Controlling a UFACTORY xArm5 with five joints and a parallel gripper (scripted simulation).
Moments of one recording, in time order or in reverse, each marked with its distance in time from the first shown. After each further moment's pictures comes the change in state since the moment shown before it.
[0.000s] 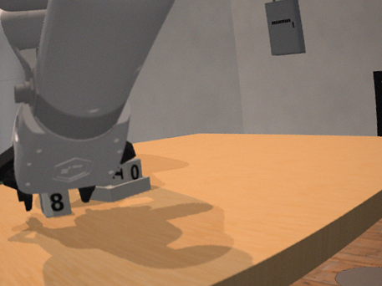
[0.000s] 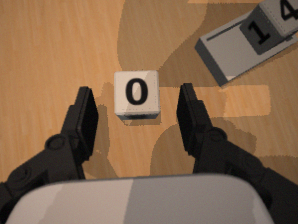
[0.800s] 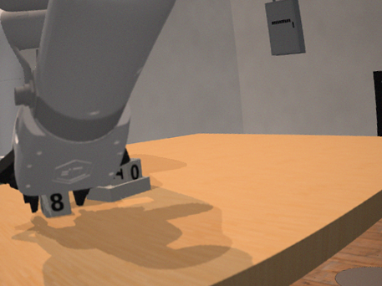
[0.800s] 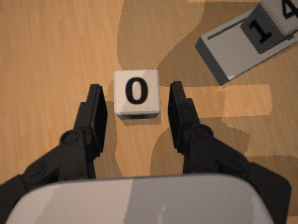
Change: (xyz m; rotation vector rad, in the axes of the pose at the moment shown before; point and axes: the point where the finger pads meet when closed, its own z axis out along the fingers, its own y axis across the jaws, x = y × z) arm -0.001 0.000 0.001 0.000 -0.001 0.000
